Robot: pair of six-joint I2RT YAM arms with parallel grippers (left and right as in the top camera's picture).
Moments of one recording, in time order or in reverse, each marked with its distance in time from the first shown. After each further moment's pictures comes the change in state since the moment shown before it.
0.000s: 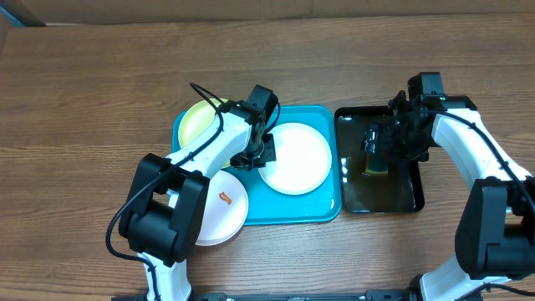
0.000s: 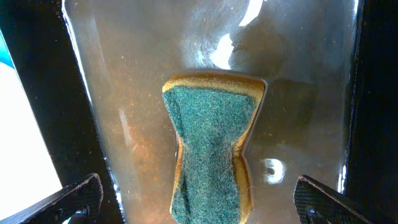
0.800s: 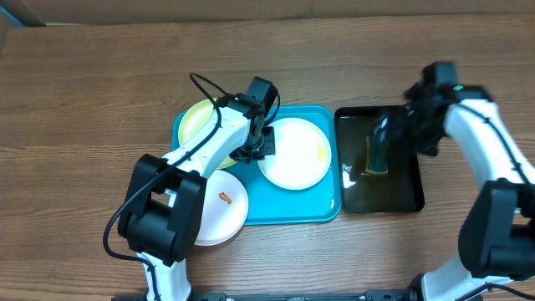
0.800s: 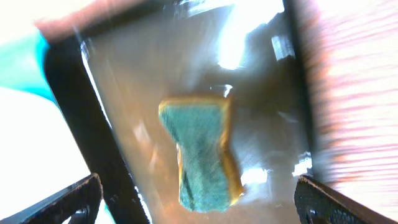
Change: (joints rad) left arm 0.011 0.000 0.055 -0.014 -0.026 0.076; right arm -0.072 0.000 0.143 -0.121 -0.016 0.098
